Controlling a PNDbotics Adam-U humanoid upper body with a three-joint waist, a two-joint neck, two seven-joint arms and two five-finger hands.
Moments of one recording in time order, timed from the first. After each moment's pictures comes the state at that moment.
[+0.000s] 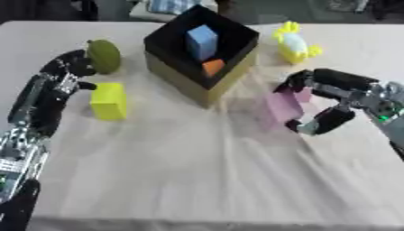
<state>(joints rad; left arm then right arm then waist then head) -0.26 0.36 0.01 -1.70 0.18 0.03 -0.09 -0.68 -0.59 0.43 -1.45 0.45 -0.26 0.46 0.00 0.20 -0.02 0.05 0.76</state>
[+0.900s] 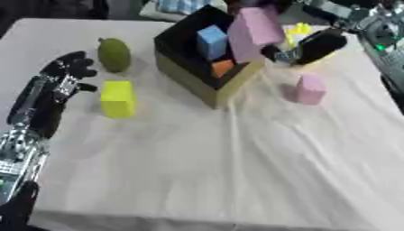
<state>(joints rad) -0.27 0.35 -0.01 -1.70 0.19 0.03 -0.12 -1.00 -0.43 0.34 -1.32 0.52 -0.21 0.42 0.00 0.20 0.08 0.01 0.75</state>
